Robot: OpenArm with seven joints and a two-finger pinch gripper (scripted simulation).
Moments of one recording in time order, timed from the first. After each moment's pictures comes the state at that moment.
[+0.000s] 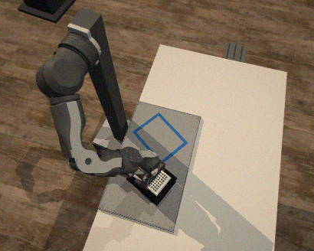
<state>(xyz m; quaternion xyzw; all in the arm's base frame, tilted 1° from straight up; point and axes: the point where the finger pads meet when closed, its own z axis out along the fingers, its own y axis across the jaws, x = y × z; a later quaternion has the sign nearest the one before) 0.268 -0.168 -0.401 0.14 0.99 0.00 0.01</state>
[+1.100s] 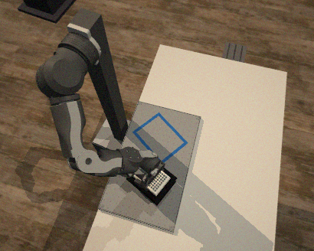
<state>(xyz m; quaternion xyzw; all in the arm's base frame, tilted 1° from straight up) 0.266 -0.168 -0.404 0.14 0.99 0.00 0.00</state>
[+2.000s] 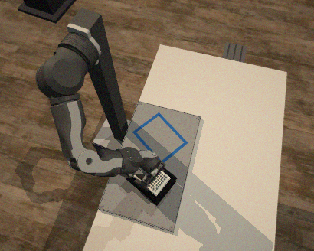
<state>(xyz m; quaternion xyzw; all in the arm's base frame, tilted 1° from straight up) 0.267 -0.168 -0.406 0.14 0.99 0.00 0.01</state>
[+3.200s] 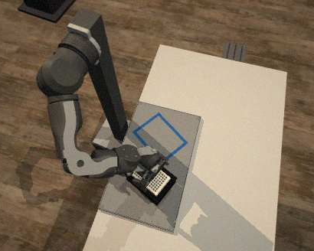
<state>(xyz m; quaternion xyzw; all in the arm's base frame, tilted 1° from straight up) 0.272 -0.168 -0.362 0.14 0.99 0.01 0.01</state>
